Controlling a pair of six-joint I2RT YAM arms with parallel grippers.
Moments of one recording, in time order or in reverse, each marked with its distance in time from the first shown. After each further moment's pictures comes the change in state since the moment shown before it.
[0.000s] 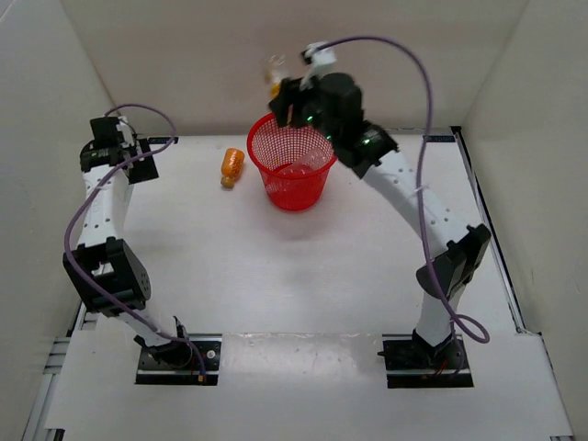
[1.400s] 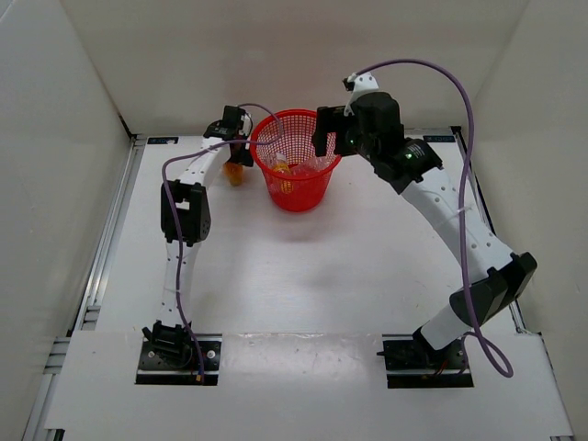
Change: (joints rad) left arm -0.496 0.883 0.755 0.039 -0.104 0.040; right arm -0.145 -0.272 -0.278 -0.263 0.065 0.032
